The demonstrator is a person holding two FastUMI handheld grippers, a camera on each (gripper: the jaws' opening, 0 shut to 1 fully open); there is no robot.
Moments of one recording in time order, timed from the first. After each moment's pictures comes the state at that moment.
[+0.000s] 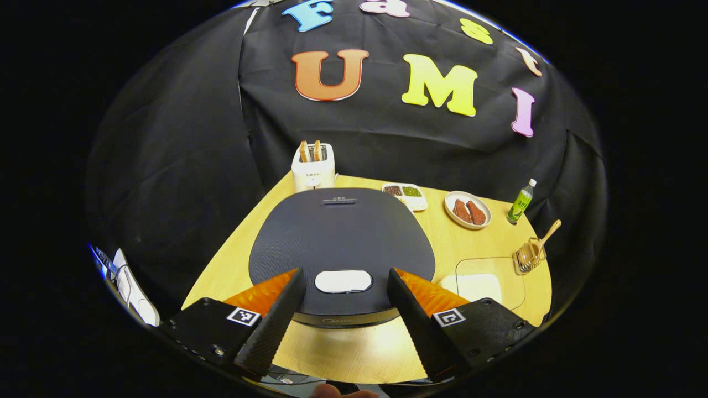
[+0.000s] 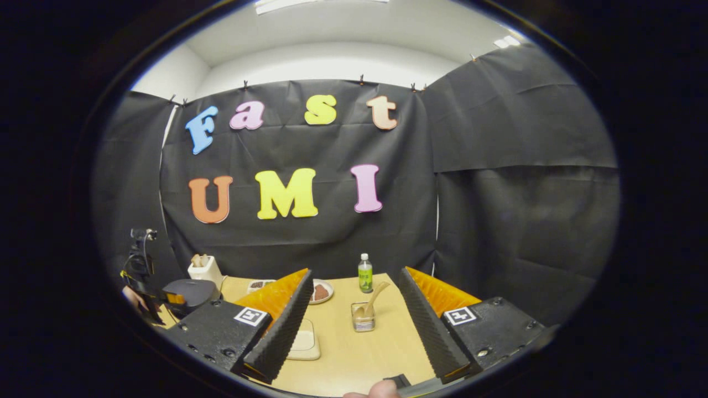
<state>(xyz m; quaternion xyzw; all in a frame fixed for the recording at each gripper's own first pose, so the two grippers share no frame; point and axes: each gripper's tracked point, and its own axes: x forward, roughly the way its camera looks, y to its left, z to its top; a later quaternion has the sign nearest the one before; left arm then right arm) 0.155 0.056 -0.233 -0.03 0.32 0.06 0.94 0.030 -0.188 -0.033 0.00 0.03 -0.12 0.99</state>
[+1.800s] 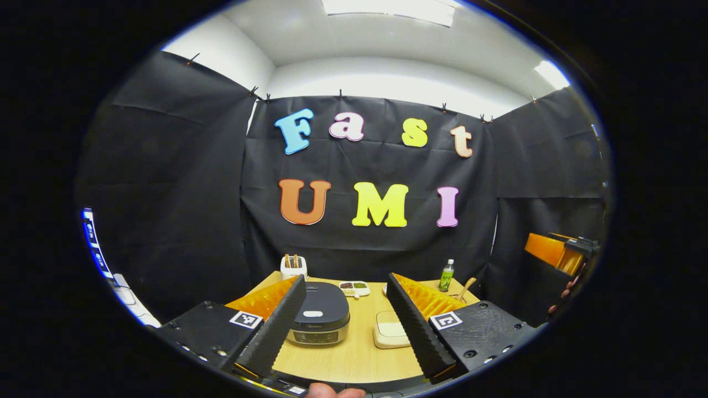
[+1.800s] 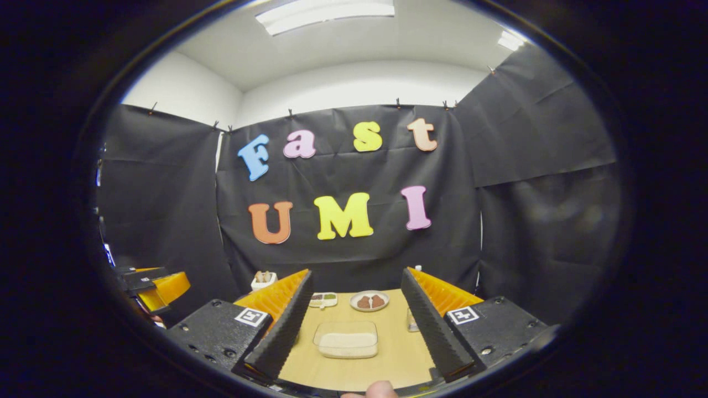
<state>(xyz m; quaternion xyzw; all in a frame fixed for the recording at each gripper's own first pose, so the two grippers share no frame) -0.068 -0.018 -0.007 -0.03 -0.01 -0.01 1.00 -0.068 -0.057 -0.001 0.01 -0.02 0.00 1.00</state>
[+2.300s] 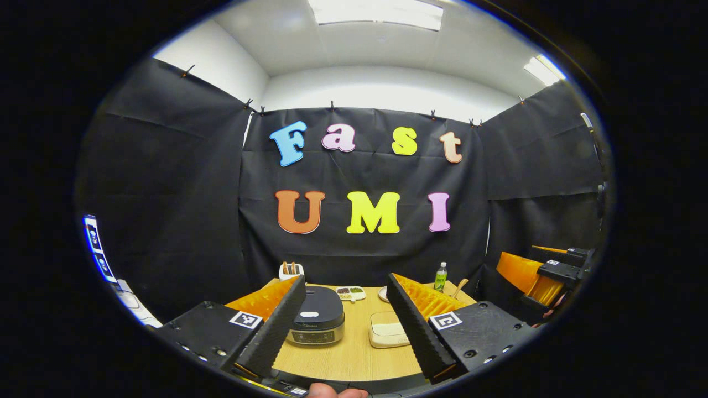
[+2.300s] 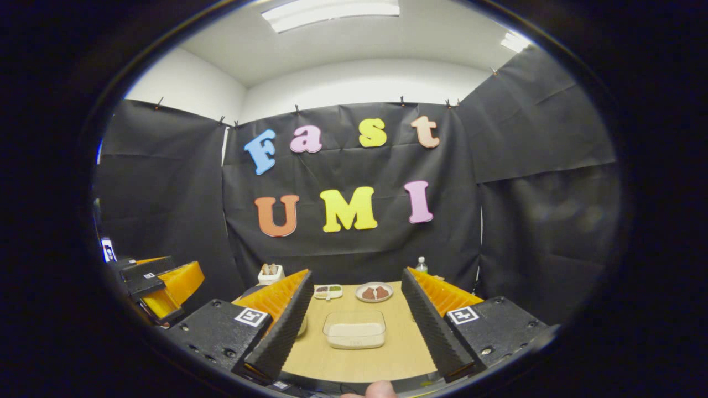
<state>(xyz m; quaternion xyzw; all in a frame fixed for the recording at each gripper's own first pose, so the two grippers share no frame) -0.092 -0.041 0.001 0.00 -0.03 -0.02 1.00 -0.088 -0.041 -0.016 0.01 0.00 0.00 1.00</state>
